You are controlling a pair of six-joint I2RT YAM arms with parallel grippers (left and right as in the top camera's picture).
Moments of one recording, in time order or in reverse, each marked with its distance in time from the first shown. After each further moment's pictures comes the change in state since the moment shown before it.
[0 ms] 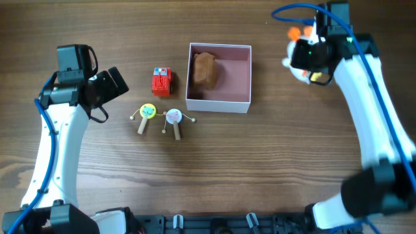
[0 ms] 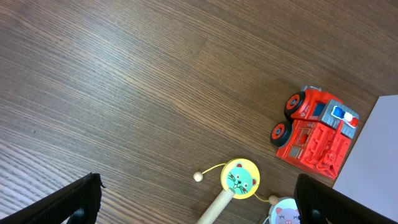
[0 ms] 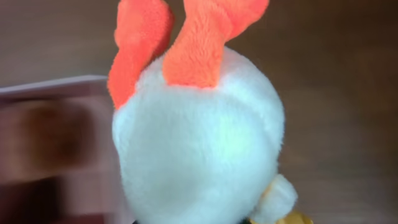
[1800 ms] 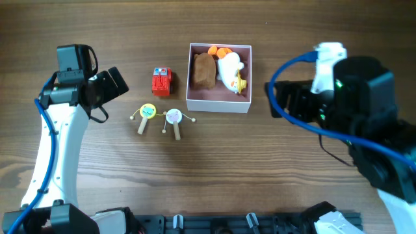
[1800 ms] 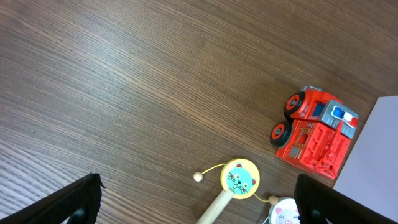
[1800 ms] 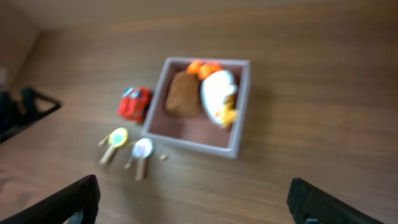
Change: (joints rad) left arm 0.000 0.000 0.000 0.000 0.004 0.000; right arm 0.299 -0.531 -0.010 -0.200 0.012 0.052
